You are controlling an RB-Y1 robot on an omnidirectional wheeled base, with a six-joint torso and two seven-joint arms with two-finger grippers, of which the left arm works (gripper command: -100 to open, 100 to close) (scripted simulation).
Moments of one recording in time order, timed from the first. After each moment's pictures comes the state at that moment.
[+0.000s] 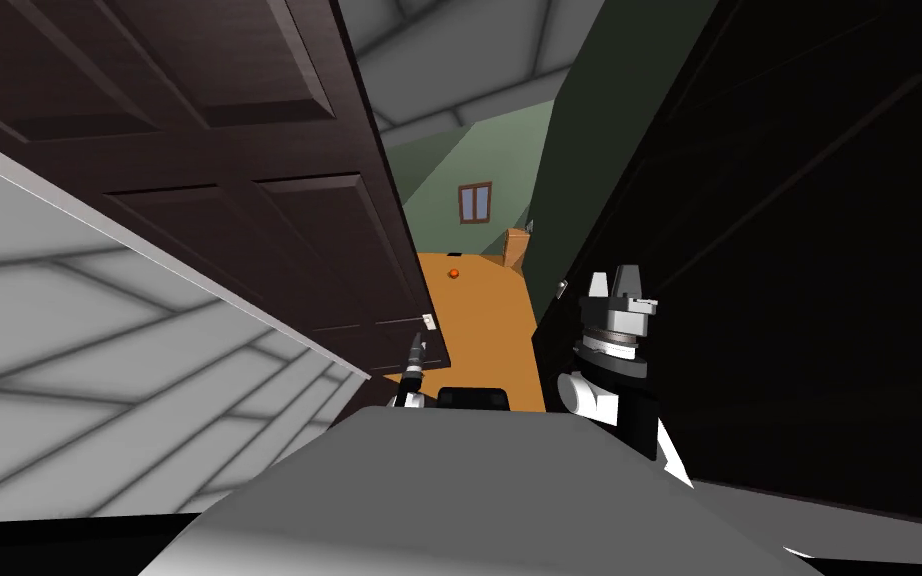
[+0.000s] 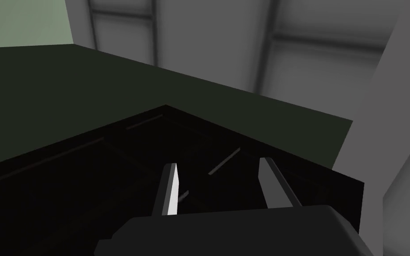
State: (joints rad) arm 0.20 0.06 -0.04 -1.02 0.09 -0.74 -0.03
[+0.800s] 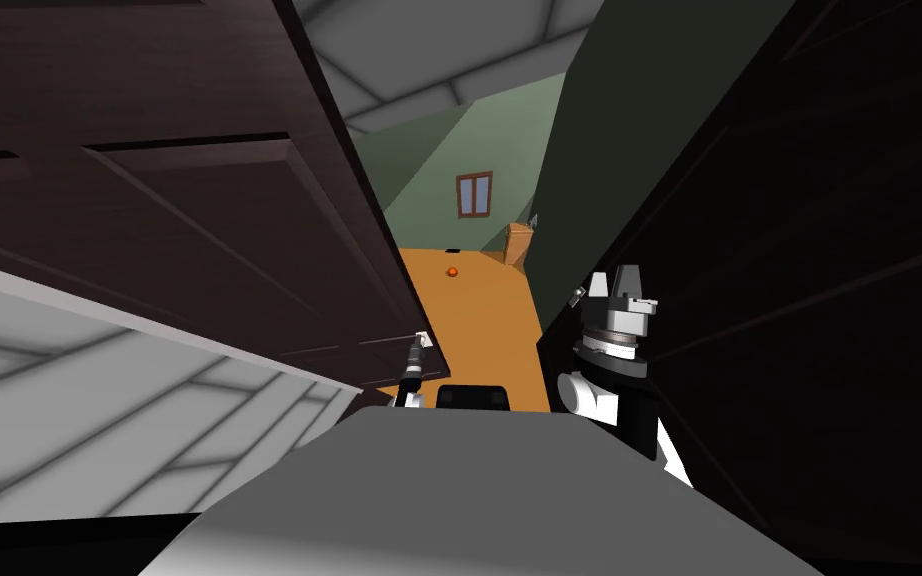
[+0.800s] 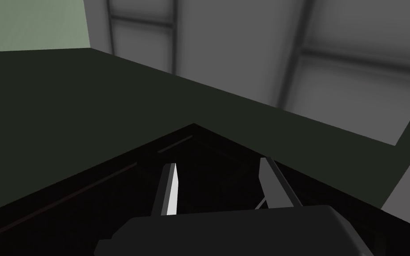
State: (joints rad) arm 0.19 0.05 -0.03 -0.99 0.09 -0.77 -0.04
